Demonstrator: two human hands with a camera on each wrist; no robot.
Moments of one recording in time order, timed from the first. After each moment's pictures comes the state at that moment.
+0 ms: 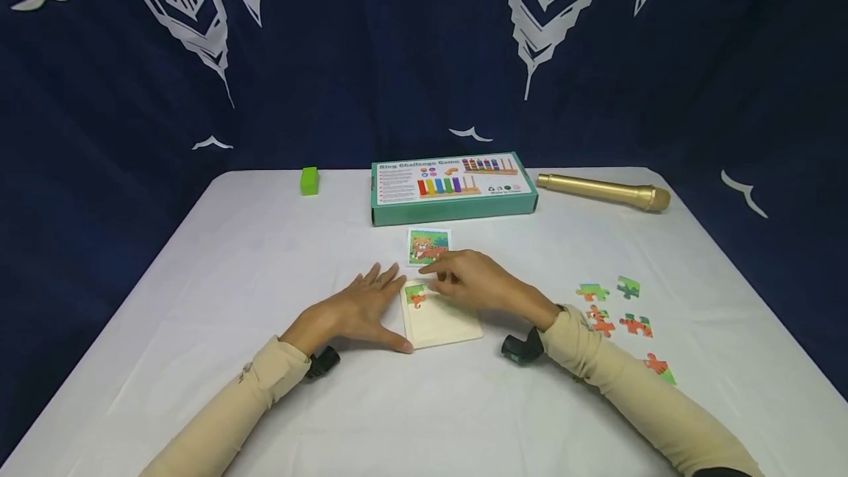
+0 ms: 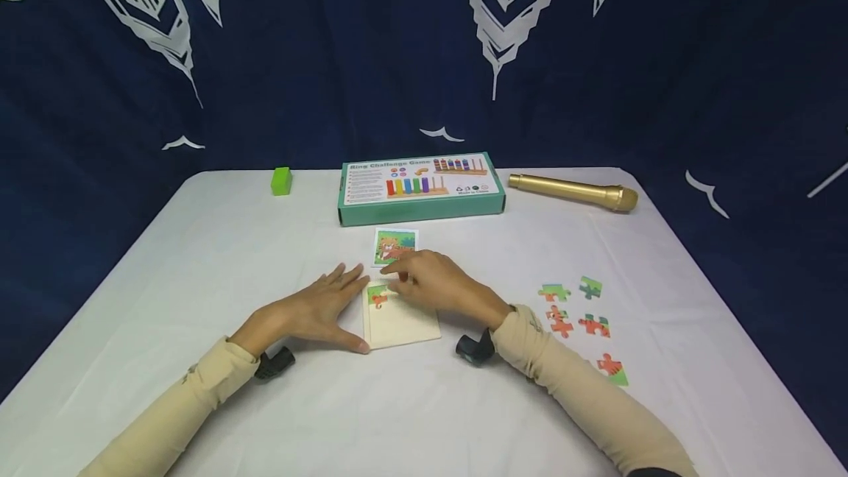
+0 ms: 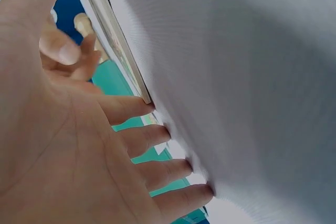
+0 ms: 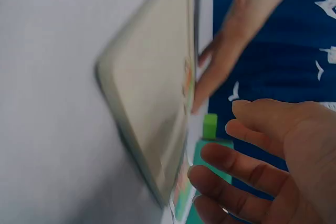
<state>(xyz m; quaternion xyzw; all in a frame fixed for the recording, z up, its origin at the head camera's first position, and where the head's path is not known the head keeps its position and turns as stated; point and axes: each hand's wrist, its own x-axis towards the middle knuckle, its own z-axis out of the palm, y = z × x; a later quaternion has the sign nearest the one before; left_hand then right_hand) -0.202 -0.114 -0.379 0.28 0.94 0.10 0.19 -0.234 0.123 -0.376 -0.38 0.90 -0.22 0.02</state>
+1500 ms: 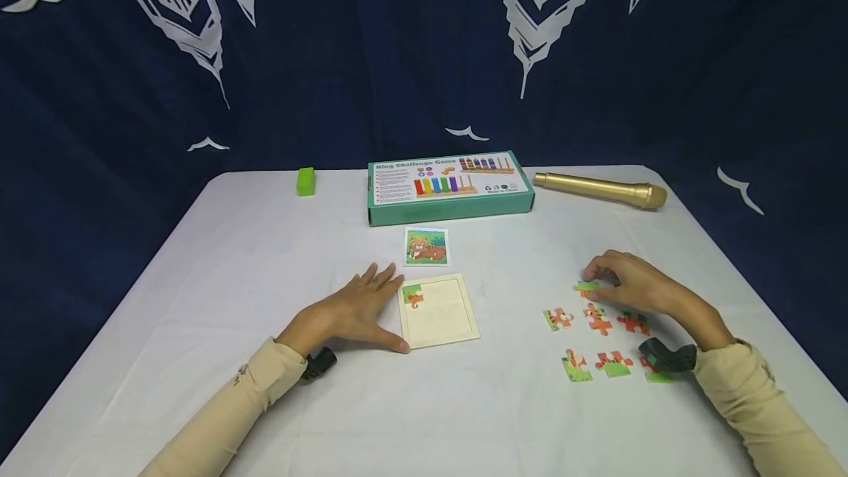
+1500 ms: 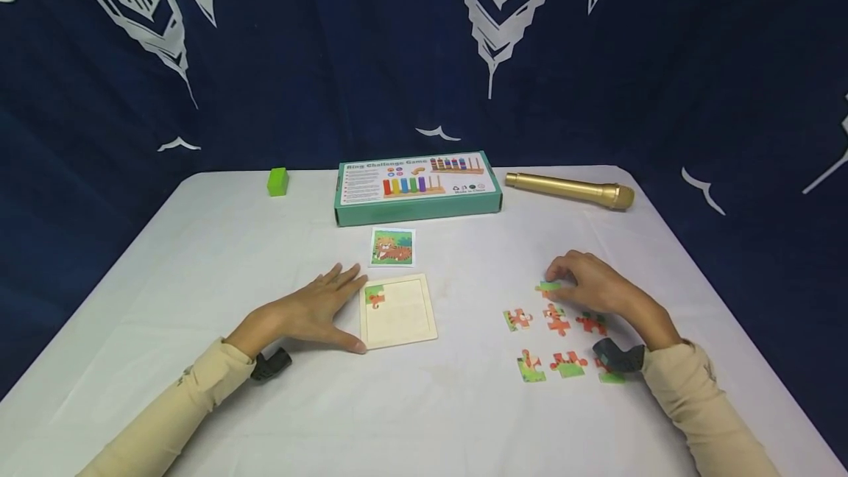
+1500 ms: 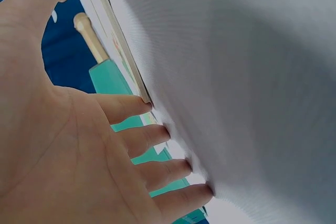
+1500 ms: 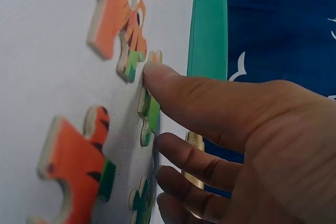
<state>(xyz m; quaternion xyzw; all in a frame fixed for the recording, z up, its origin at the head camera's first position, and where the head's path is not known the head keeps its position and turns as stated) -0.200 -0.115 -0.381 0.27 0.94 0.13 0.18 -0.209 0.335 -0.381 -0.20 0.96 -0.20 0.04</state>
